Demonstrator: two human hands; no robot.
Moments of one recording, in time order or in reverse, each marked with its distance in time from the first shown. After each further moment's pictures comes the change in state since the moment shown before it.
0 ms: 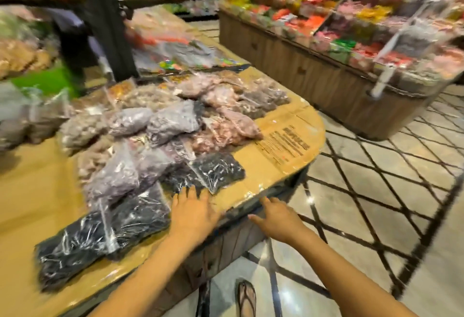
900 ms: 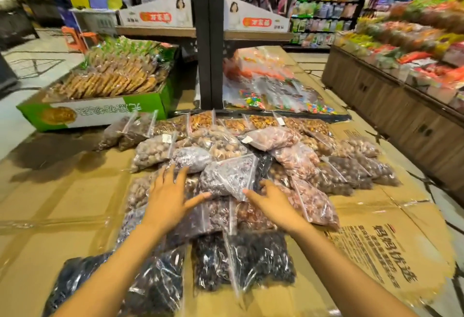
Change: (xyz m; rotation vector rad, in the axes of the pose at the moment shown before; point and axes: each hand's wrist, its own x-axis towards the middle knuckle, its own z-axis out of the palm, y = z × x) left_hand 0.120 -0.123 -0.085 -0.065 0.332 -0.442; right_hand 0.210 -0.122 -0.120 0.521 -0.077 -0.418
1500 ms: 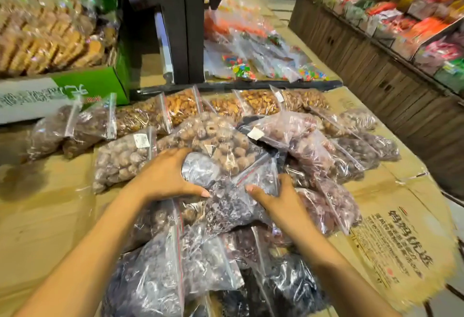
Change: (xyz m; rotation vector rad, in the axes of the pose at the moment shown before) left_hand 0.174 -0.063 0.023 -0.234 -0.415 0.319; right_hand 0.064 -0.049 0.041 0.162 0.230 0.286
